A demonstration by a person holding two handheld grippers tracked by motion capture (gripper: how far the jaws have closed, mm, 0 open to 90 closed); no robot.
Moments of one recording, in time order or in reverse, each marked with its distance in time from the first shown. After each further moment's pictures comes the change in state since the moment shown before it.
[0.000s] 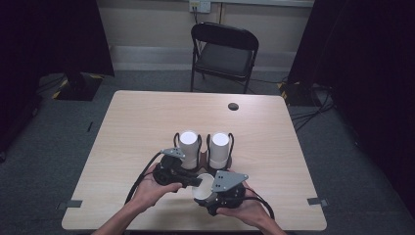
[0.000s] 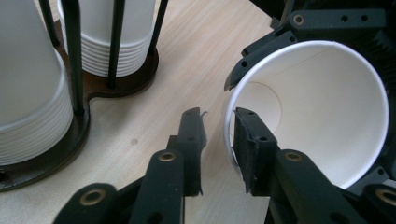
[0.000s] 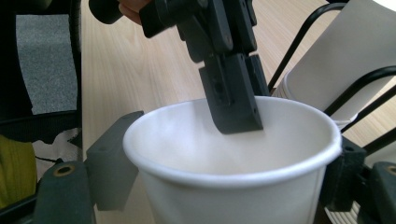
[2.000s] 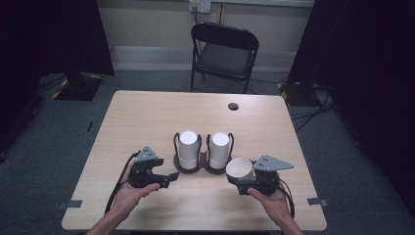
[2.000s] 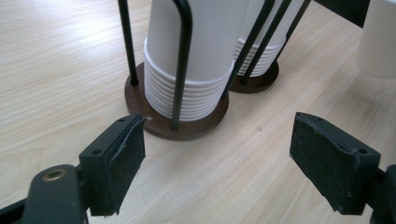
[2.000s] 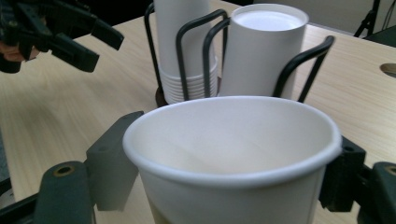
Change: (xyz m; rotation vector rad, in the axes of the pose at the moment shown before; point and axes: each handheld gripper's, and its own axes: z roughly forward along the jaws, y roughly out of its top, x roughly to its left) left arm 0.031 -0.046 -0.037 -0.176 0.380 -0.009; right arm -0.052 -0.048 -0.059 -0.105 -0.238 0.369
